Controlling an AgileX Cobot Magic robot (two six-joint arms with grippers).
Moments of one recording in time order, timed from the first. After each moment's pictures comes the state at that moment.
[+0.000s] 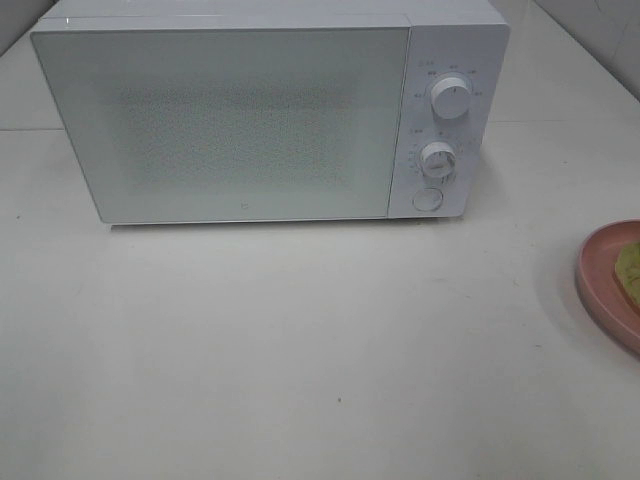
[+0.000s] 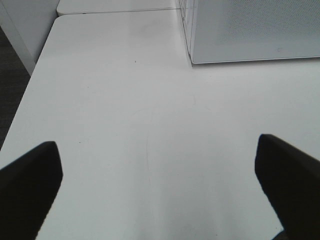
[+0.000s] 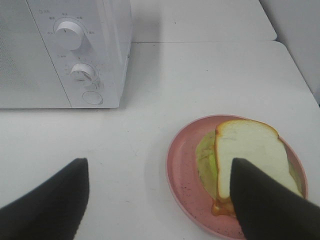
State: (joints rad) left arm -0.01 0.00 -0.50 -0.01 1.04 0.05; right arm 0.01 0.38 -0.53 0.01 0.67 0.01
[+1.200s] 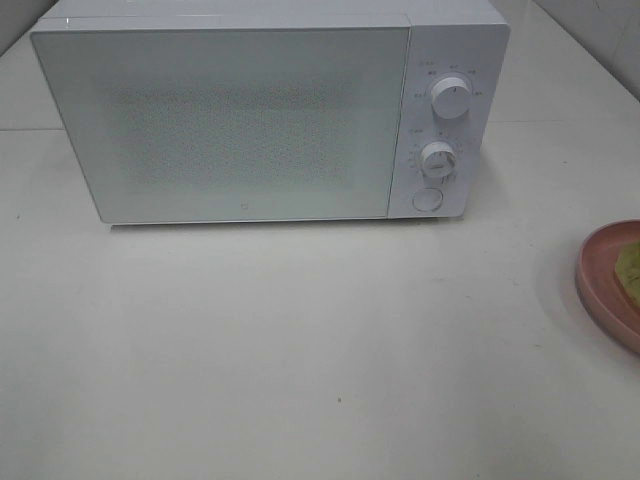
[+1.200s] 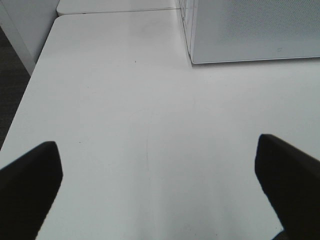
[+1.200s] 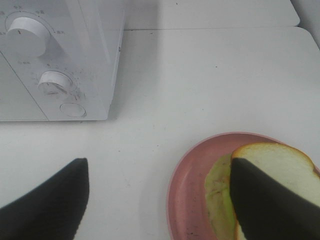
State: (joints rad) left arm -0.01 0.00 -0.50 -0.01 1.04 0.05; right arm 0.01 0.88 -0.53 0.01 0.25 0.01
